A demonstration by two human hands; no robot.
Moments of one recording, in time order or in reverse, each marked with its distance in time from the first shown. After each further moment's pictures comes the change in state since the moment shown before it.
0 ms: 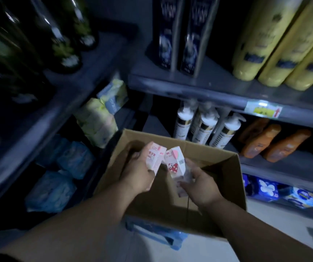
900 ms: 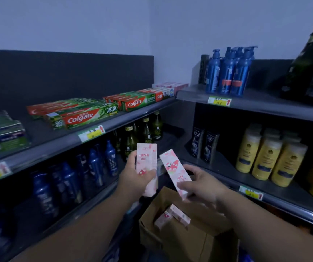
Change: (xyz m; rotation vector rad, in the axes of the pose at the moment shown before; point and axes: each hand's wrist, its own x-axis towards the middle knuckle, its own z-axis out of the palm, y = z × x) left_hand -0.301 0.142 -0.189 -0.611 0.631 0.084; right_hand -0.245 -0.201 -0.138 0.260 -0.433 -0.408
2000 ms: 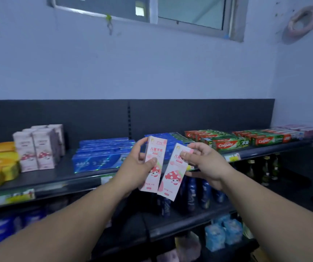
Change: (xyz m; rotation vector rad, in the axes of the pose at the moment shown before) left_hand -0.246 0.061 -0.378 0.038 0.433 0.102; right_hand -0.157 -0.177 0.353 0.126 -0.463 -0.417
